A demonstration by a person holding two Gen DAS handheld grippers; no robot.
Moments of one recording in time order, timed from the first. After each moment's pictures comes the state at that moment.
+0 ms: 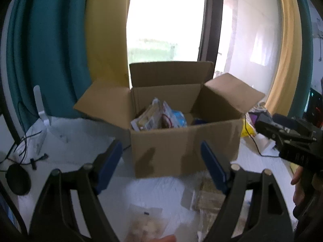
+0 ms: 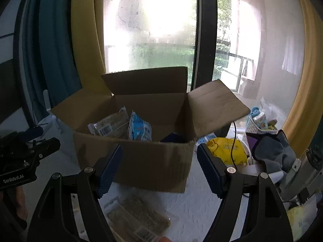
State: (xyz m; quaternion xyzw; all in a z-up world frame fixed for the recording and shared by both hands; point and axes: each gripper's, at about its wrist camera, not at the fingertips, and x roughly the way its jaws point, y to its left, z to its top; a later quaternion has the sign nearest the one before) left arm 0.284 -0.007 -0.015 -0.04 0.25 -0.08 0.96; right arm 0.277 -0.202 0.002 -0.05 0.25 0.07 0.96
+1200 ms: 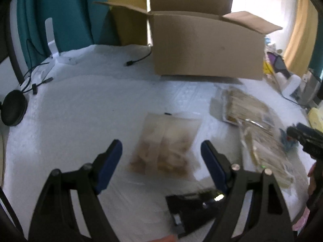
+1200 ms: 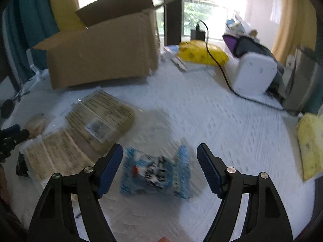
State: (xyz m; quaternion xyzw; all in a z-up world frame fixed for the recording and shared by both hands) left arm 0.236 0.011 -0.144 -0.03 0.40 -0.04 0.91; right arm 0.207 -0.275 -0.142 -0.01 0.40 0.02 0.92
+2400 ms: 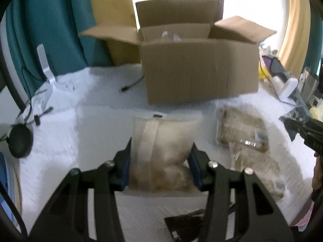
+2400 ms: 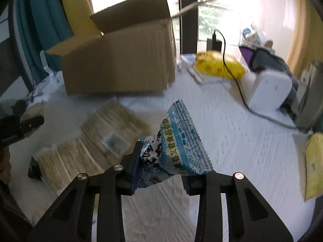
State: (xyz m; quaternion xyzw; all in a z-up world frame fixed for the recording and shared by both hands) left arm 0.249 0.004 -0.099 0.02 0.37 -0.06 0.93; right arm 0.224 -0.266 -0.112 -0.02 0.38 0.08 0.92
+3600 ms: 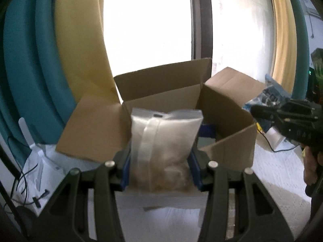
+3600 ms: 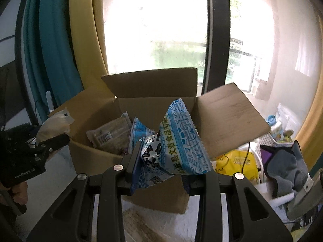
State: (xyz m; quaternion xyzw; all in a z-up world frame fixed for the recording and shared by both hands) left arm 0.354 -0.014 -0.004 0.03 0.24 -0.11 0.96; right arm 0.341 -0.208 0.009 -0.05 0.26 0.12 0.96
